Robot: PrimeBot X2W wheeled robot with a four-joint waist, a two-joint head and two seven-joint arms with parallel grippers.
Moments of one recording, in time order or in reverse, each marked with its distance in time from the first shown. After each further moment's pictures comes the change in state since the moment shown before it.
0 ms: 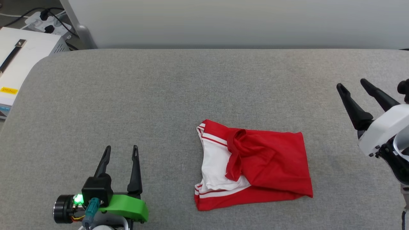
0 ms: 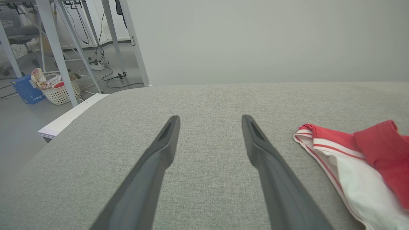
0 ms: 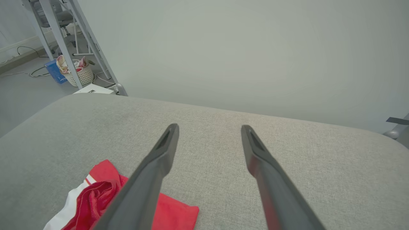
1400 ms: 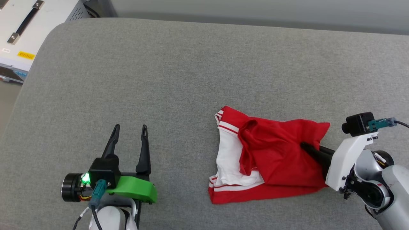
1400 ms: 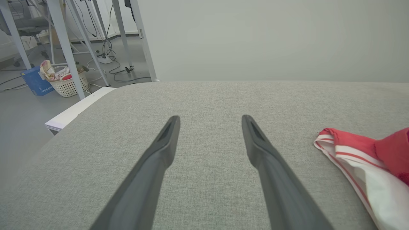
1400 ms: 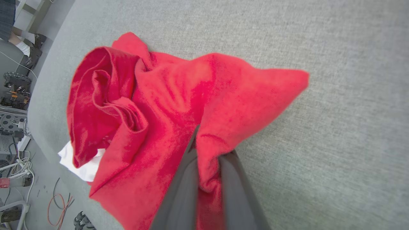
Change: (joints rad) left arm -0.104 -0.011 -0.041 0.012 -0.009 0.002 0.000; right arm 0.003 -0.050 0.306 0.214 0.359 0.000 0.169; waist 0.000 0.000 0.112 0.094
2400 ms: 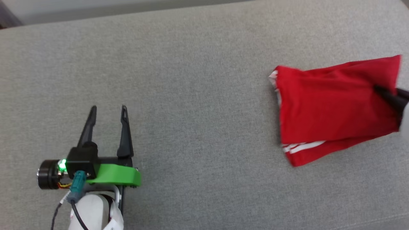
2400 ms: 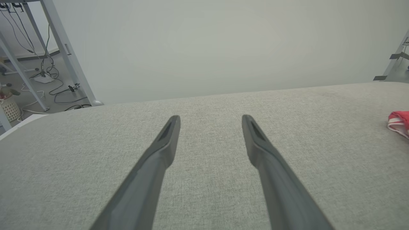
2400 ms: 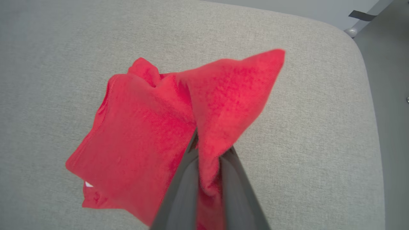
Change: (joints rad) left arm -0.034 0.025 0.062 -0.087 0.021 0.004 0.000; right arm -0.153 -0.298 -0.104 -0.142 -0.091 0.000 0.080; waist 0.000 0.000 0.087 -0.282
